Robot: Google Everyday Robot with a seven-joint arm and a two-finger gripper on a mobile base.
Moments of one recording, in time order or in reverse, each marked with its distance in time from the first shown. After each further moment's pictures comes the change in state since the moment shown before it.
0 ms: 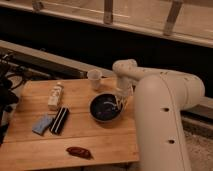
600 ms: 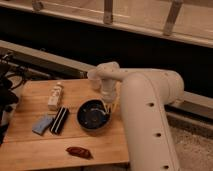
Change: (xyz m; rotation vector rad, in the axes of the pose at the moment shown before) arm 0.021 0.094 0.012 0.054 0.081 -0.308
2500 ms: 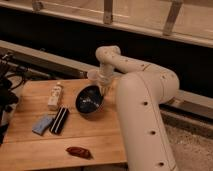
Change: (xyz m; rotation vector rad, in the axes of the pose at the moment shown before) arm -0.071 -0.019 -0.087 -0.105 -0.238 0.055
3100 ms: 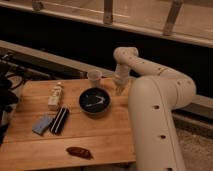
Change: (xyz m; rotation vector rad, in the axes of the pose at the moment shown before) arm 0.025 -0.099 -0.002 -0.023 -0.016 0.258
